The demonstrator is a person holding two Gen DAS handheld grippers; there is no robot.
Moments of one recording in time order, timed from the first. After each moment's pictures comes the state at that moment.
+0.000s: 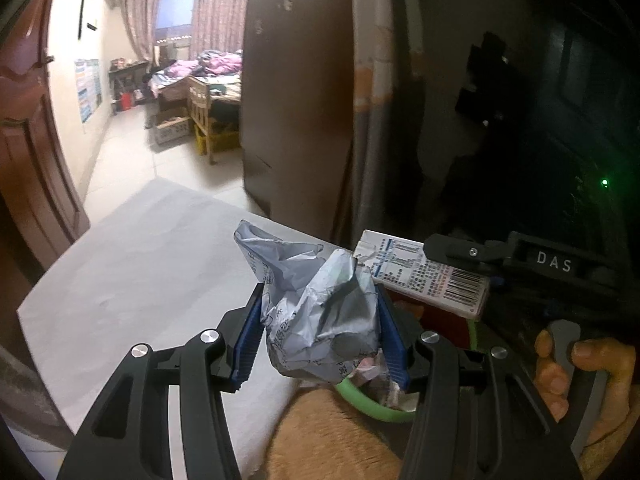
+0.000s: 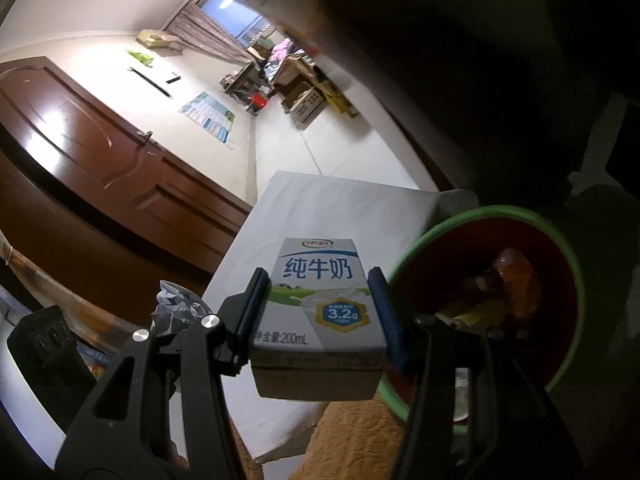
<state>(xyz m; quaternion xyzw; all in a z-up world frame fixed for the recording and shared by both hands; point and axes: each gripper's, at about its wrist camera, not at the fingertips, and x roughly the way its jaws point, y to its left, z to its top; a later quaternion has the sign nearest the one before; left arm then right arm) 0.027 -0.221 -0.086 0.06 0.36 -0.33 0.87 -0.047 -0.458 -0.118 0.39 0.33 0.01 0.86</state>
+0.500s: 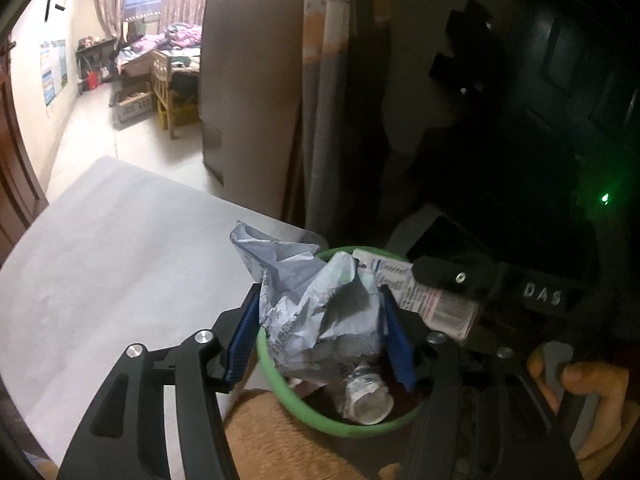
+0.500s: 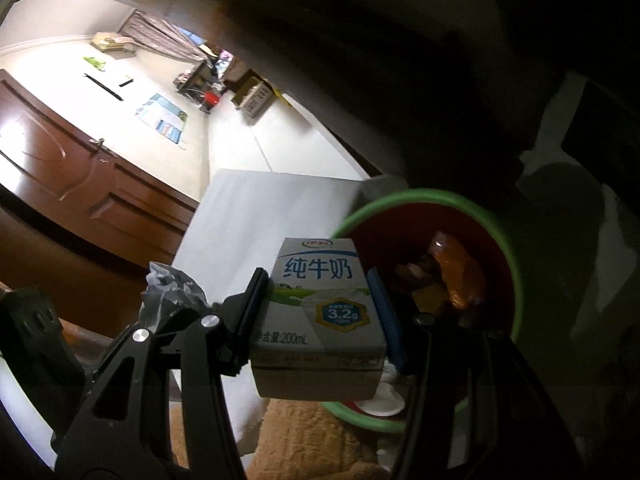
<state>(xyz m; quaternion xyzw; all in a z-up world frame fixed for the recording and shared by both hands) 0.041 -0.273 -0.116 0.05 0.41 -0.38 0.83 -0.063 -0.492 -0.154 0.39 0.38 -0.06 0.84</state>
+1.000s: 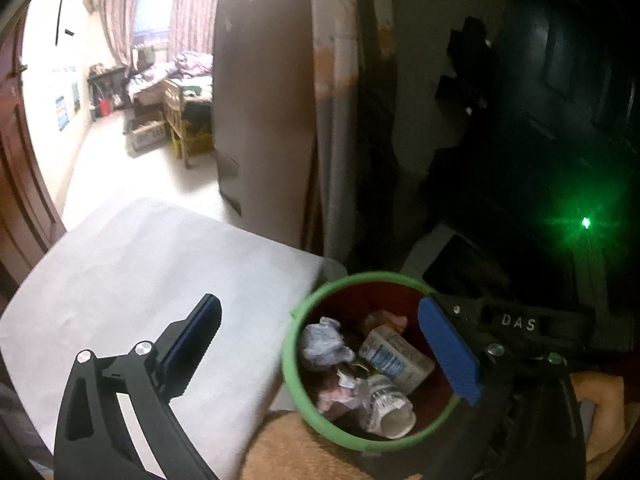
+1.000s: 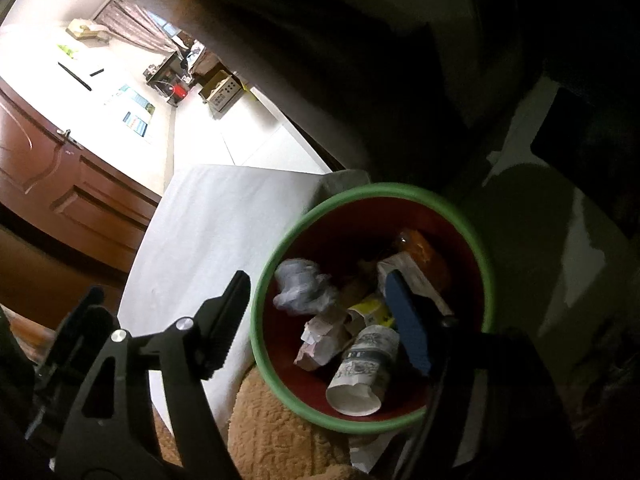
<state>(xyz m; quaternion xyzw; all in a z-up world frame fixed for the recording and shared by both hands) 0.045 -0.260 -0.097 0.06 0.35 -0.35 0.87 -0.065 -0.484 -0.161 0.35 0.41 -0.11 0.84</state>
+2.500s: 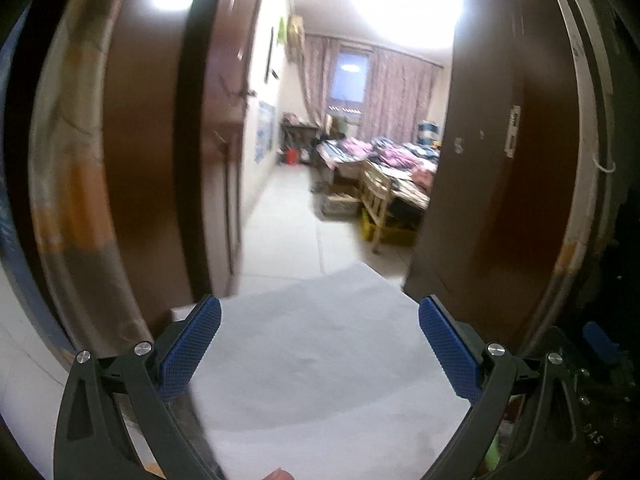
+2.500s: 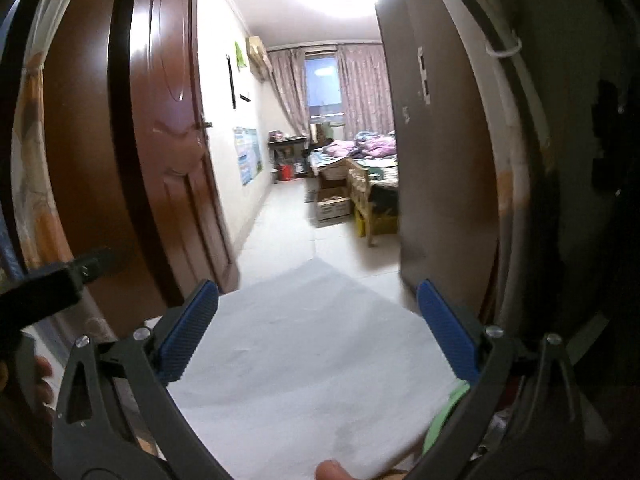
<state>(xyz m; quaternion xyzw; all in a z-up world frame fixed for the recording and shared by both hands) 0.064 -0.013 -0.021 -0.04 0.21 -0.03 0.98 -0.010 -0.234 -0.029 0.07 0.16 -0.03 0.98</state>
